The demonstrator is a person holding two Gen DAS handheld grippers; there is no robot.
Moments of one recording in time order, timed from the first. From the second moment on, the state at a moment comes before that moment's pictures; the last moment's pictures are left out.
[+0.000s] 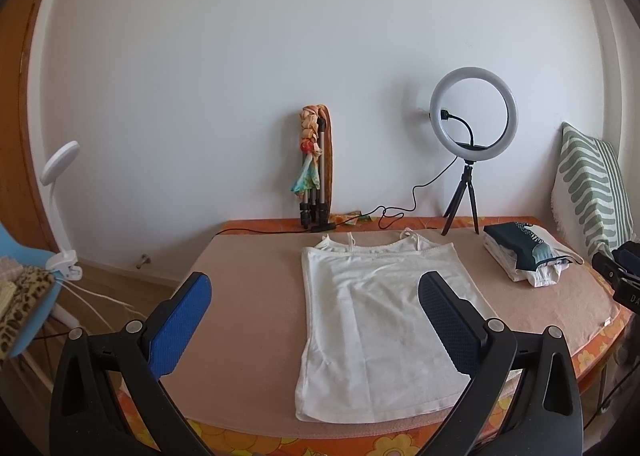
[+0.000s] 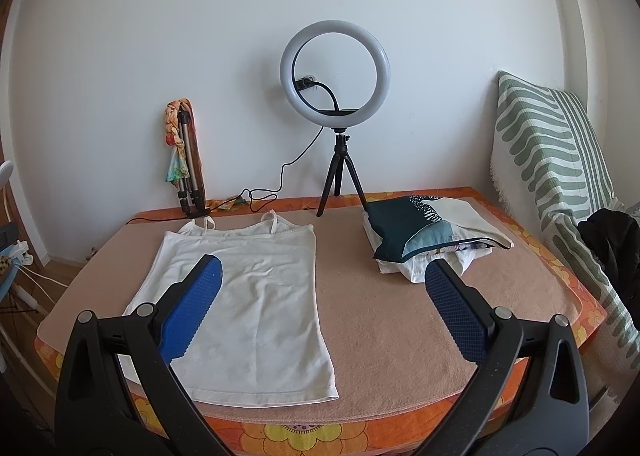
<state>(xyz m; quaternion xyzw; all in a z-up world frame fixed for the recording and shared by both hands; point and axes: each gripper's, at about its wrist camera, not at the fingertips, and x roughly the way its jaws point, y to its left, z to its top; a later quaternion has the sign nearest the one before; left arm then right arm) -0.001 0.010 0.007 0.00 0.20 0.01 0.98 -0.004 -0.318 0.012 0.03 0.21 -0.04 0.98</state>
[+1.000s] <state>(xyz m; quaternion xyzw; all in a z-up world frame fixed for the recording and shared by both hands) 0.002 0.010 0.003 0.00 0.20 0.01 0.98 -0.007 -0.315 0.011 0.03 0.20 -0.04 0.98</state>
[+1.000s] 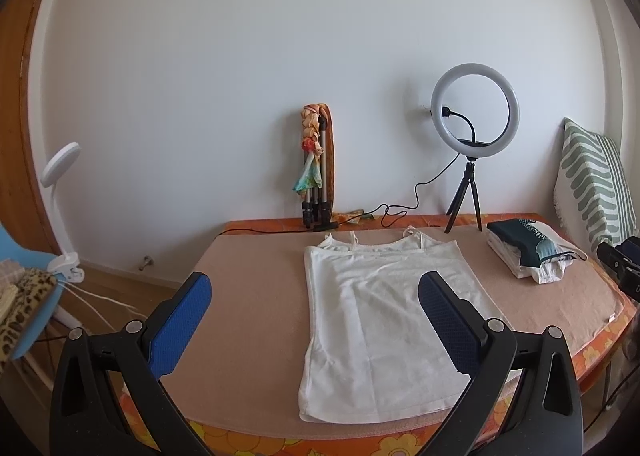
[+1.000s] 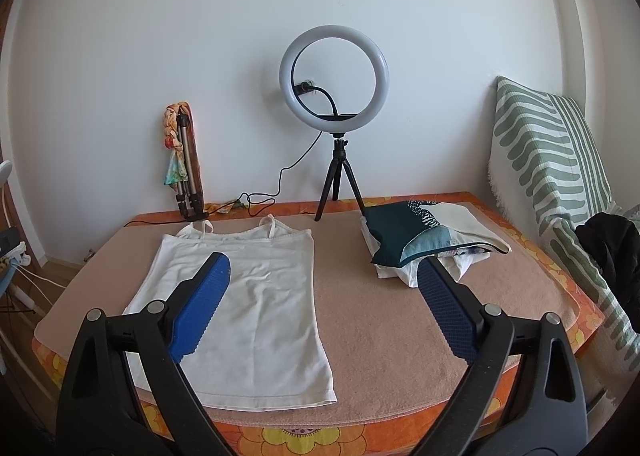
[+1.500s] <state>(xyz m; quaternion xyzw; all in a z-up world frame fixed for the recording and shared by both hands) 0.001 0.012 0.000 0.00 0.20 0.02 0.98 -0.007 -0.315 0.008 0.03 0.21 -0.04 0.98</state>
